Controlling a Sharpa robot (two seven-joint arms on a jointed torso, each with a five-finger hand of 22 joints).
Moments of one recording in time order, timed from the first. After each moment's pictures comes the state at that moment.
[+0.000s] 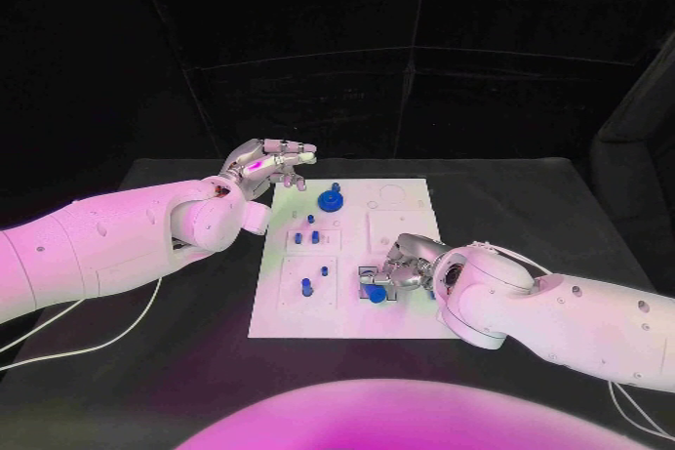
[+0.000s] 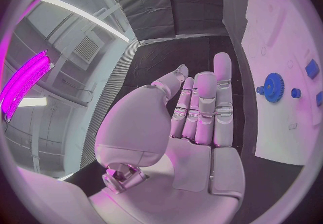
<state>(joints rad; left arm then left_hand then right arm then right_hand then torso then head) 1.18 -0.79 -0.15 1.35 0.05 -0.17 0.41 1.29 -0.02 0.35 -0.15 0.05 0.98 0.18 0.16 0.07 0.94 0.11 0.47 0.07 1.20 0.02 1.10 0.55 0.17 1.21 0.12 0.56 0.76 0.96 -0.76 -0.03 1.76 -1.36 -0.27 -0.66 1.16 0.08 -0.25 0.29 0.27 1.13 0.03 0.39 0.29 1.46 -0.04 1.21 1.29 1.46 -0.10 1.50 1.31 0.07 1.47 0.01 1.42 1.29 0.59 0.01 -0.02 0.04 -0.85</state>
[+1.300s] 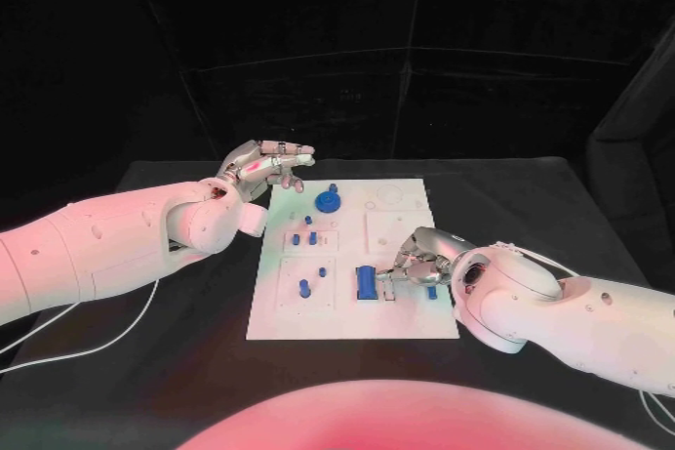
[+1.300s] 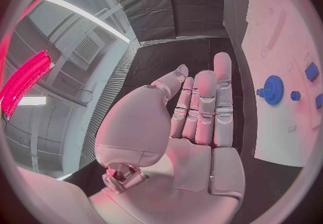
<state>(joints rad) 1.18 -0.79 -0.15 1.35 0.05 -0.15 0.41 1.29 -0.02 0.35 -0.15 0.05 0.98 0.18 0.16 0.07 0.93 0.11 0.47 0.07 1.19 0.02 1.10 0.54 0.17 1.20 0.12 0.56 0.76 0.96 -0.87 -0.03 1.82 -1.42 -0.35 -0.62 1.24 0.05 -0.25 0.20 0.22 1.07 0.05 0.36 0.34 1.45 -0.03 1.15 1.28 1.46 -0.10 1.48 1.31 0.07 1.47 0.01 1.39 1.26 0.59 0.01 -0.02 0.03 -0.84</state>
